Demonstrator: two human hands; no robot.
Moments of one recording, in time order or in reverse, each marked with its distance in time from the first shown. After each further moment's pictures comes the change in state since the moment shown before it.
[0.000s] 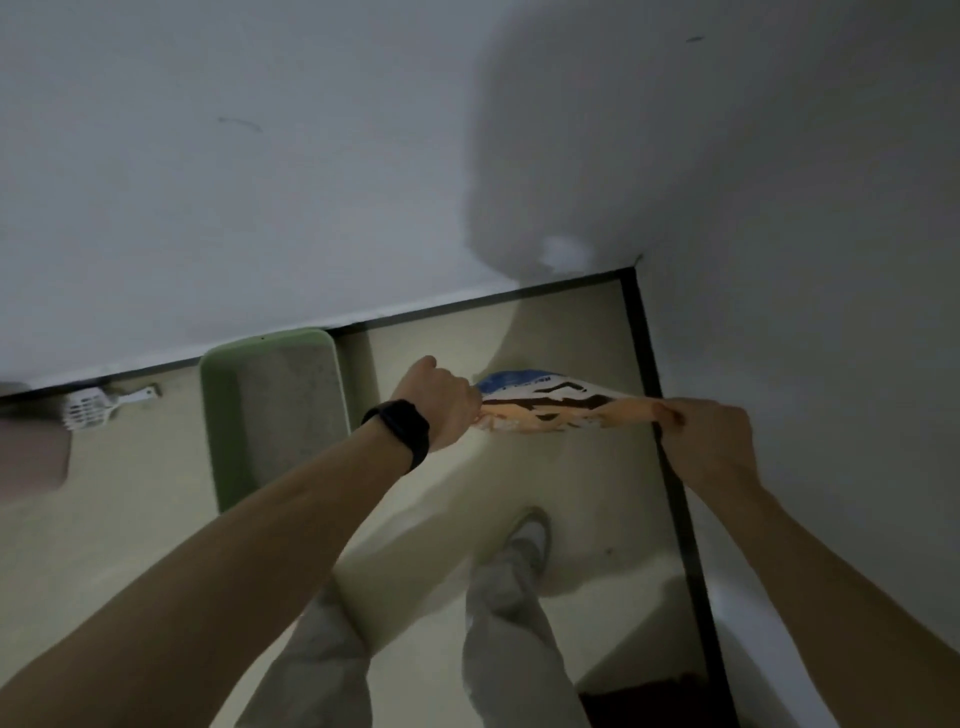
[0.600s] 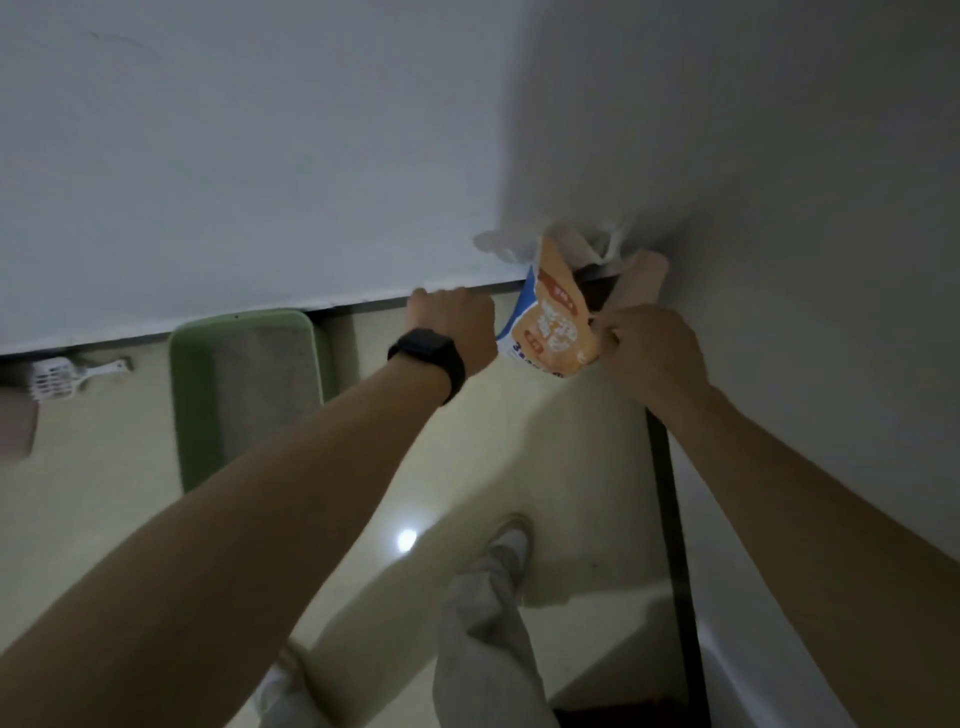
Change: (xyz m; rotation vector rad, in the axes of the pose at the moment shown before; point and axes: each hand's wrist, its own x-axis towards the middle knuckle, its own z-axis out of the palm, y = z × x) left_hand 0.082 0.001 -0.034 -0.408 0.180 -0.419; right_hand 0.108 -0.047 0.004 0.030 0.037 -0.249
